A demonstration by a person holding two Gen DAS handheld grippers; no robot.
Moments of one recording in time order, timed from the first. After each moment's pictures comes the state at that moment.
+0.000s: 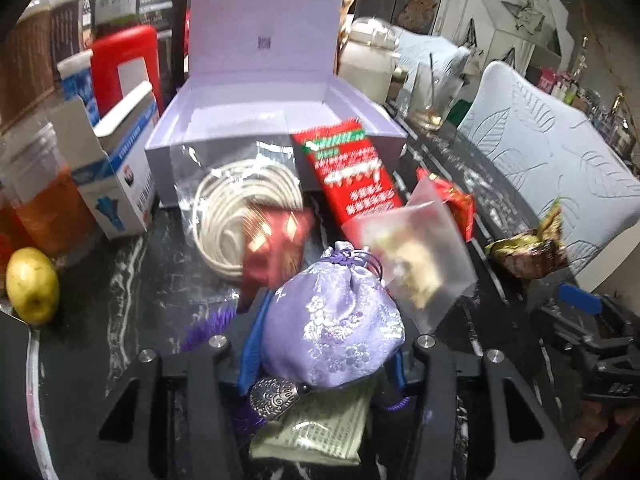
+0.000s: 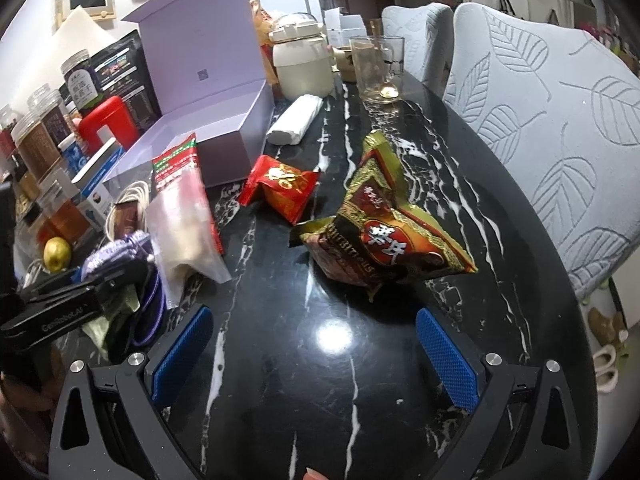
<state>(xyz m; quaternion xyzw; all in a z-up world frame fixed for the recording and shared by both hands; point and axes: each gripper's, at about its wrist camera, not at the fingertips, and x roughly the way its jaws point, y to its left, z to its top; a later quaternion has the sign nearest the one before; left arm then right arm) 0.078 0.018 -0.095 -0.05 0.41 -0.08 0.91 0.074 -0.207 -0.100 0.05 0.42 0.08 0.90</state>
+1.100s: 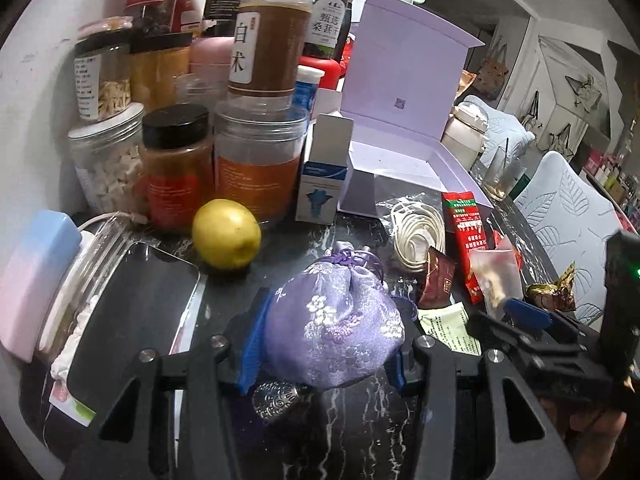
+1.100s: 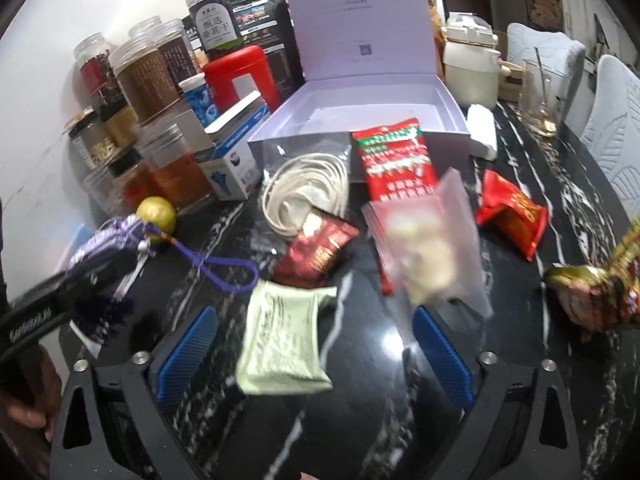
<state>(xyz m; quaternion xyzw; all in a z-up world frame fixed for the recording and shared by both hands) -0.008 0.151 -0.069 -0.13 0.36 0.03 0.92 0.079 -0.063 -0.093 0.01 0.41 0.23 0.88</state>
